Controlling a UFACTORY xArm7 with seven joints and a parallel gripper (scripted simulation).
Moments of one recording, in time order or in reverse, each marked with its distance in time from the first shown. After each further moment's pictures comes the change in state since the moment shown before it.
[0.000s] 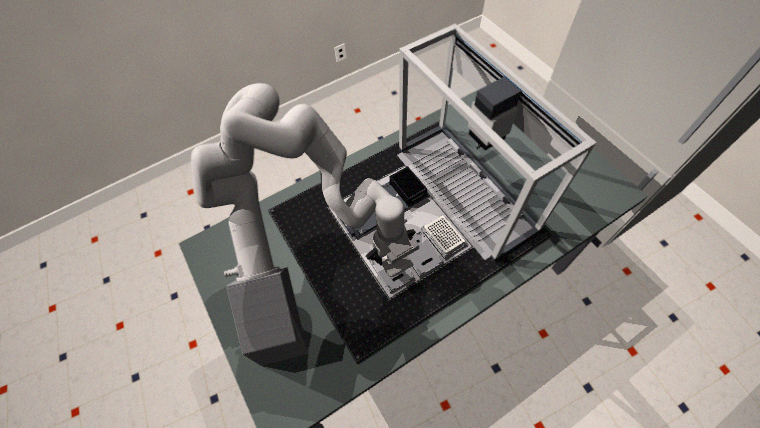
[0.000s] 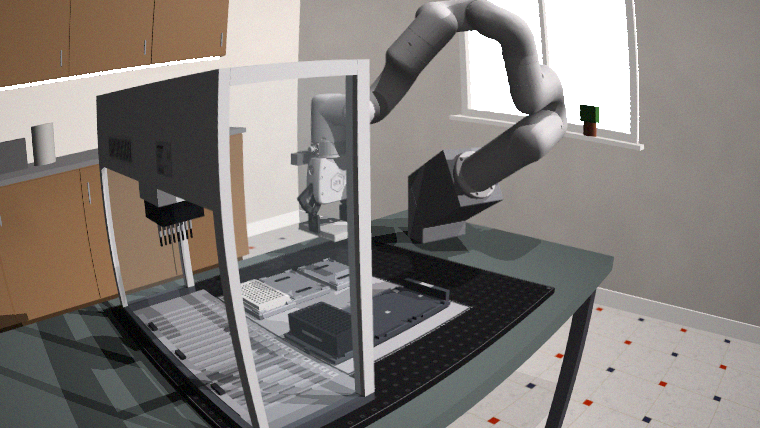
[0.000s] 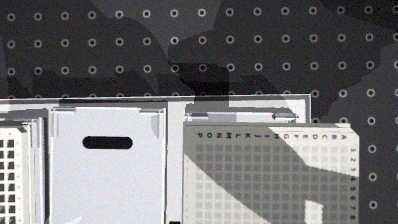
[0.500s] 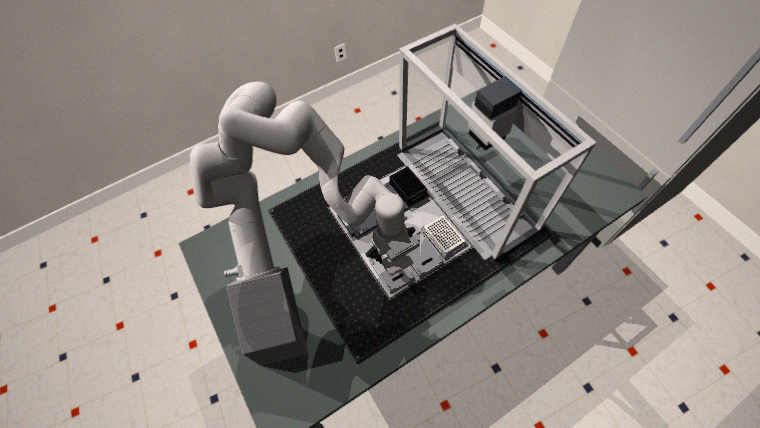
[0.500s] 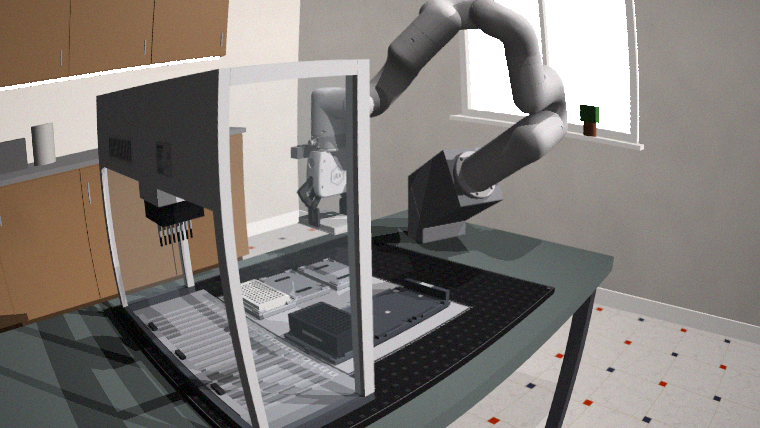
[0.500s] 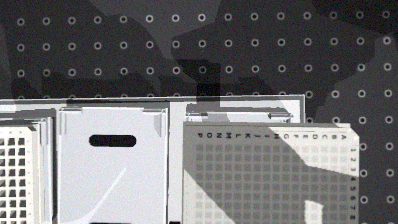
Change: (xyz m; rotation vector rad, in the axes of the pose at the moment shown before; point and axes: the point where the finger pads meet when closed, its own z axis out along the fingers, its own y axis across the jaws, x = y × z) arm 0.000 0.000 -0.014 0.000 -0.001 0.000
